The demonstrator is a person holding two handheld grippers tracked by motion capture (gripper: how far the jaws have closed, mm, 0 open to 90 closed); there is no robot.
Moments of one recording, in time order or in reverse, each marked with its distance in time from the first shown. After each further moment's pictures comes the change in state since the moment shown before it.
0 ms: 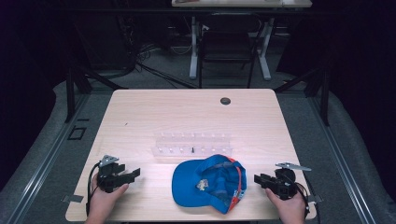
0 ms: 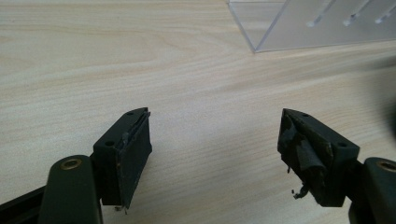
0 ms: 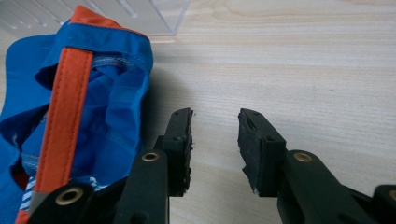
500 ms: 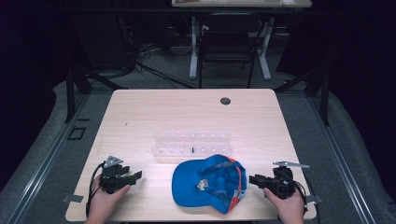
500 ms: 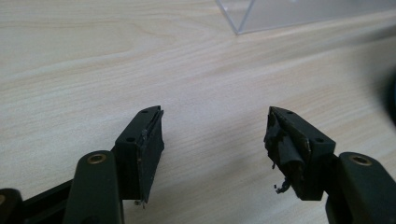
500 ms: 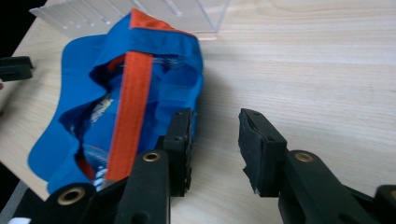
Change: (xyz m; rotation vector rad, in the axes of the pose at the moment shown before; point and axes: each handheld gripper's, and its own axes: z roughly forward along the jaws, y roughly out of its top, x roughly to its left) left arm -0.010 -0.001 0.001 0.058 -0.021 0.088; right arm 0.013 0.008 -0.005 0.046 0.118 0.019
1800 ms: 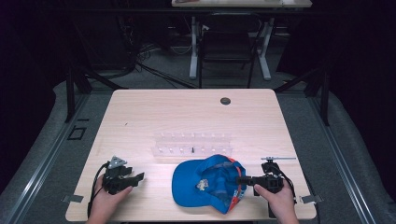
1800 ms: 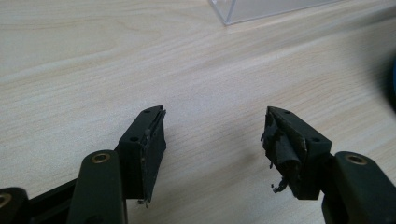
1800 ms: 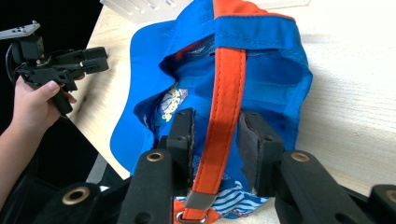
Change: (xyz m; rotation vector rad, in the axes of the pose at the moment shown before) left arm -0.006 0.000 0.004 0.018 -0.002 0.027; right arm 0.018 0.015 0.020 0.128 0.235 0.092
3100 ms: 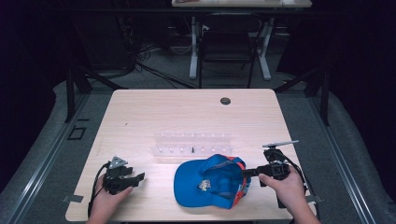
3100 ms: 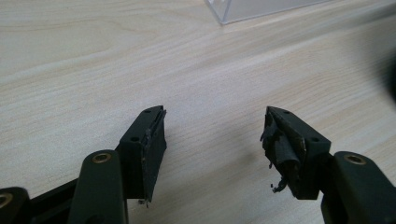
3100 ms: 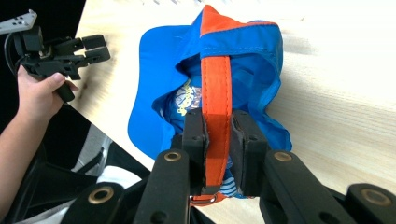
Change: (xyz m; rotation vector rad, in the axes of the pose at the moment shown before) left arm -0.001 0.001 0.000 0.009 -0.004 0.011; right arm 0.035 0.040 -0.031 0.135 -0.089 -0.012
